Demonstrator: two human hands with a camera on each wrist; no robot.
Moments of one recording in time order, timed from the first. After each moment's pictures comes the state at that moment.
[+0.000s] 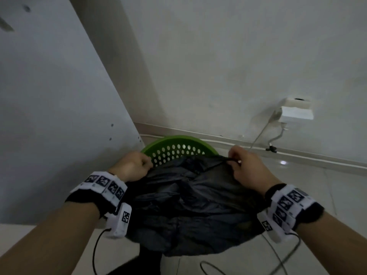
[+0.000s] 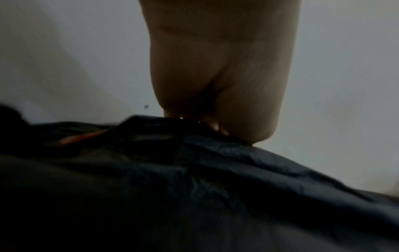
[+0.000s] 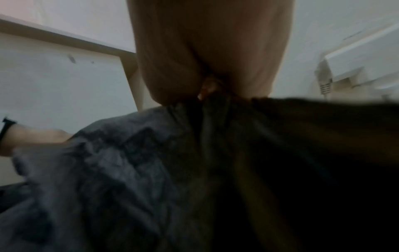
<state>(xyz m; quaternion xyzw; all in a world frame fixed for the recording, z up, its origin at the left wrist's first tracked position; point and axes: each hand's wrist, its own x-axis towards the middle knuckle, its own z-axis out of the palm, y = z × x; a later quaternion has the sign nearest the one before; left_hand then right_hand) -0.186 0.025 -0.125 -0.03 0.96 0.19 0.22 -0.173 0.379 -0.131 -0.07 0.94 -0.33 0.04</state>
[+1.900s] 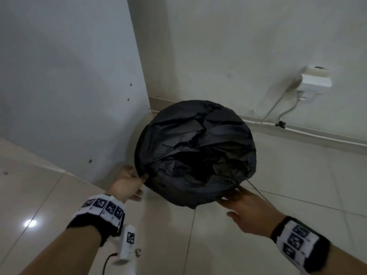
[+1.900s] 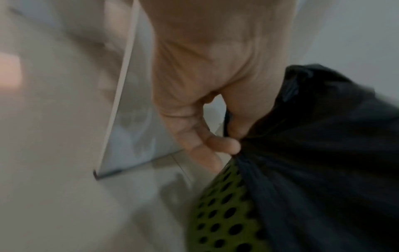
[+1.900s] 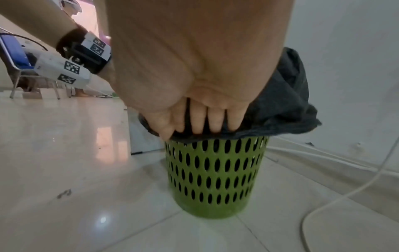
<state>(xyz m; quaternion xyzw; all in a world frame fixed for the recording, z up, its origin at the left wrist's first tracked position) -0.031 -0.029 -0.207 -0.34 0.77 0.50 0.20 0.014 0.323 -0.206 -0.36 0.93 -0.03 0.10</state>
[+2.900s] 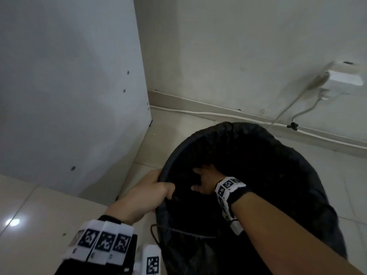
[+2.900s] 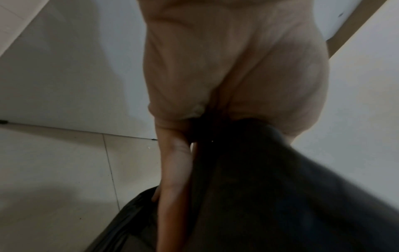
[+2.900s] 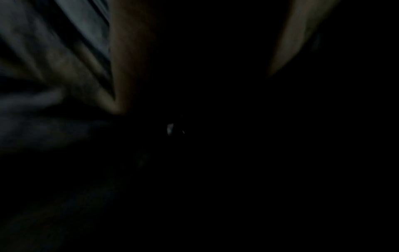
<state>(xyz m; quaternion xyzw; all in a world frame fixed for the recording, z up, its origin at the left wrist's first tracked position) -0.039 0.011 -0.168 -0.15 0.71 0.61 0.31 -0.126 0.206 -0.303 -0.15 0.91 0.01 0.39</state>
